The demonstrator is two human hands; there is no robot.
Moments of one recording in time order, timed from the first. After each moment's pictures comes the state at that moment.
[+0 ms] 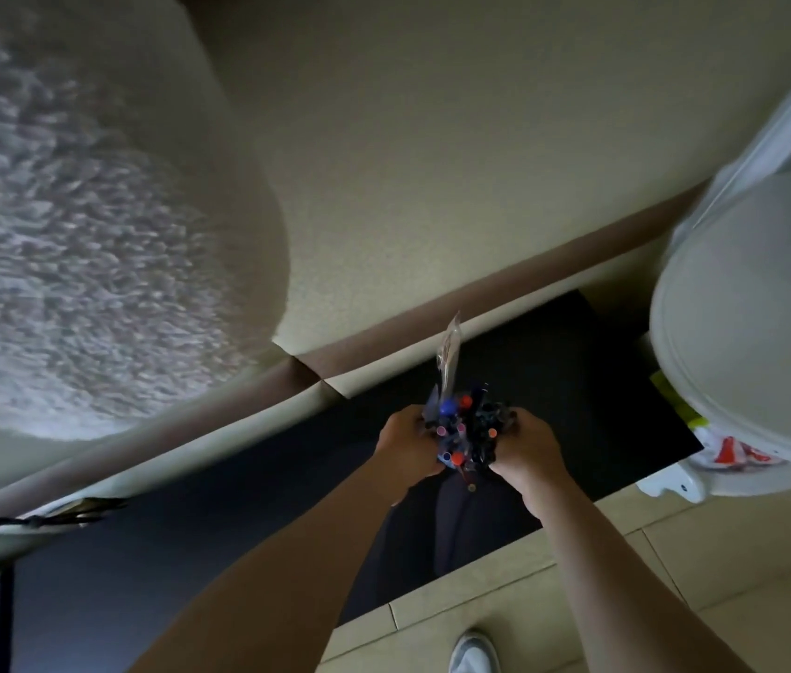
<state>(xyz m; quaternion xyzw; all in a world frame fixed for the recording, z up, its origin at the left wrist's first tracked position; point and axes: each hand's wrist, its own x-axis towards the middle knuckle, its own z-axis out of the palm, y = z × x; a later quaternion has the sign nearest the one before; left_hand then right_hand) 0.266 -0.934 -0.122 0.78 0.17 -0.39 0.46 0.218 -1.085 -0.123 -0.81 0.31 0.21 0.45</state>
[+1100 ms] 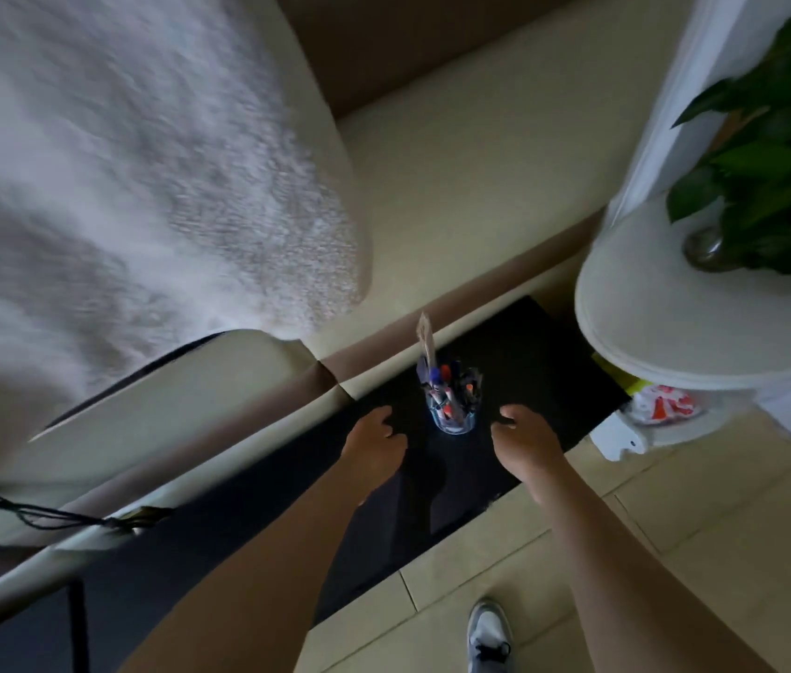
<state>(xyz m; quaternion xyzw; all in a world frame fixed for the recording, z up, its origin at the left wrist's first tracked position) 0.202 -0.868 -0.006 0.84 0.10 -0.35 0.40 0.125 -1.064 0.006 -0.76 0.38 0.18 0.50</state>
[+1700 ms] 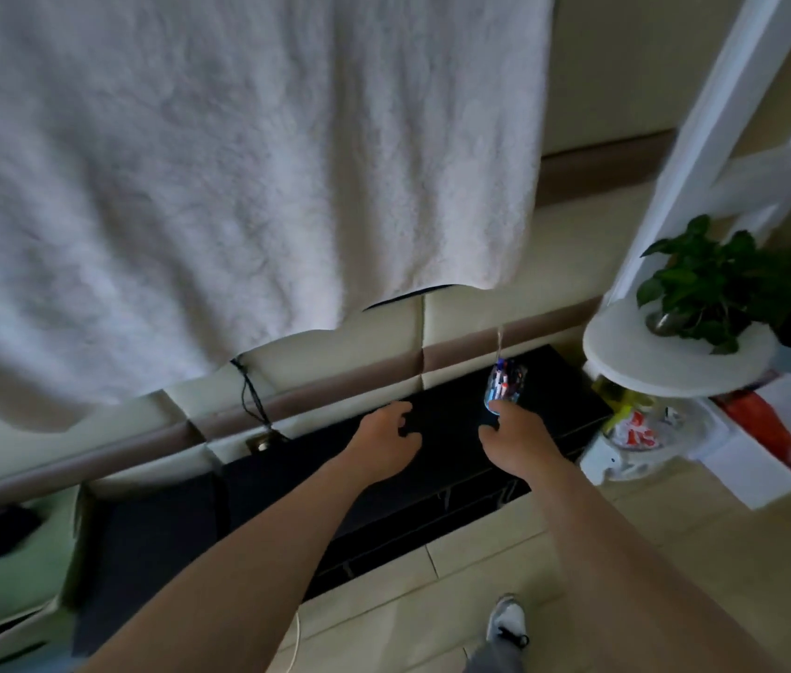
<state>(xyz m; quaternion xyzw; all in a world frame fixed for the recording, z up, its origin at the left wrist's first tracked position) -0.051 -0.604 0.248 0.89 -0.09 -0.23 0.37 -0.108 -0.810 0.268 -0.90 0.19 0.13 0.37</state>
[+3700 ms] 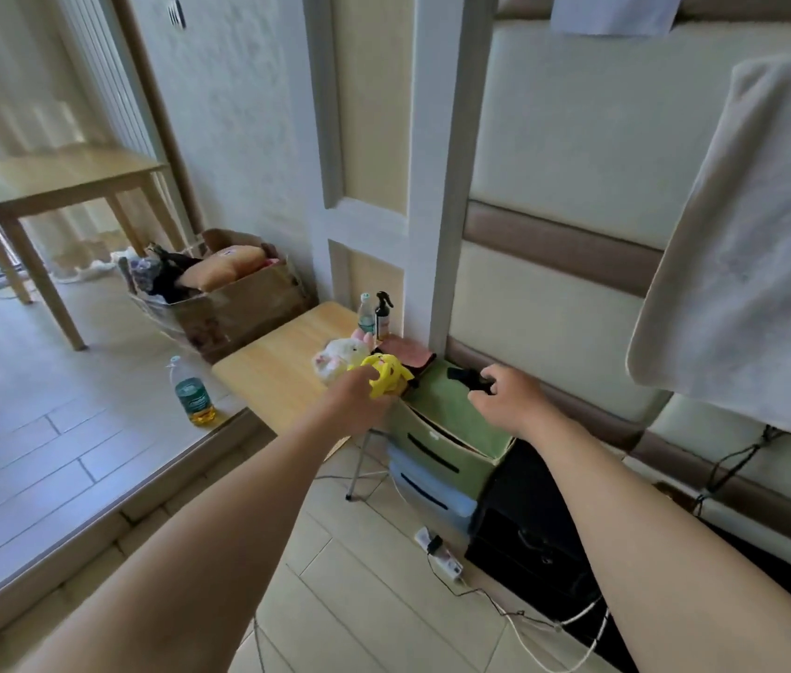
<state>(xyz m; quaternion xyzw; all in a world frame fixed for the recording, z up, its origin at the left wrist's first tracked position) -0.465 0.116 0.353 0.86 0.37 0.07 0.34 -0.311 -0.061 0.385 -0.90 -0.32 0.20 0.23</state>
